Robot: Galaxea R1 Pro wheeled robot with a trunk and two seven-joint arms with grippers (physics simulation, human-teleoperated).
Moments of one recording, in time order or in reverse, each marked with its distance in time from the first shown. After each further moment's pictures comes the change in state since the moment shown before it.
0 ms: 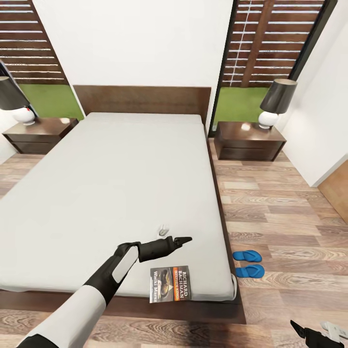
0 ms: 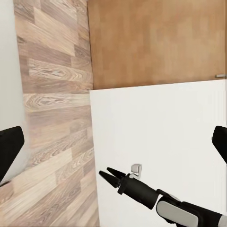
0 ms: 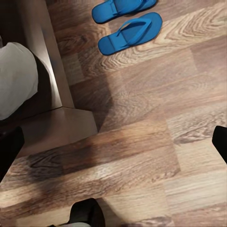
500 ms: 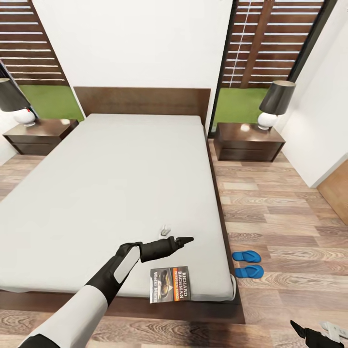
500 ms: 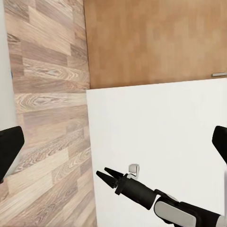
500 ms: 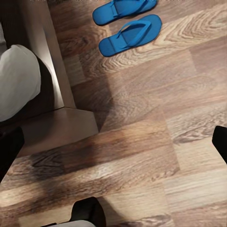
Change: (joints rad) left arm 0.000 -0.012 0.000 0.002 -0.002 -0.002 0.001; right arm 0.000 0.000 0.000 0.000 0.000 0.000 0.001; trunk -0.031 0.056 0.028
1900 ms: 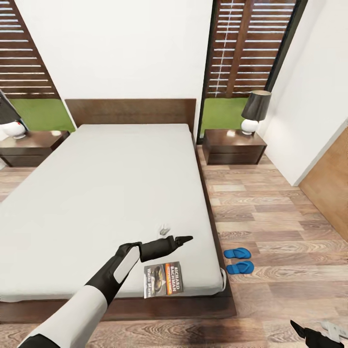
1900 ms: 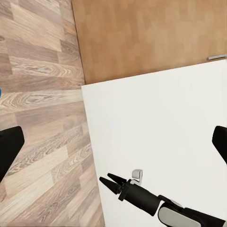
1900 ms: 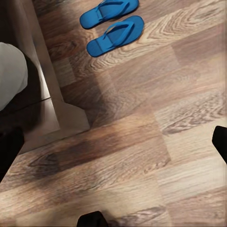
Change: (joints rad) left arm 0.000 0.002 0.003 0.004 0.001 -0.032 0.001; right arm 0.000 0.000 0.000 0.000 0.000 0.000 -0.001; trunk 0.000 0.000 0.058
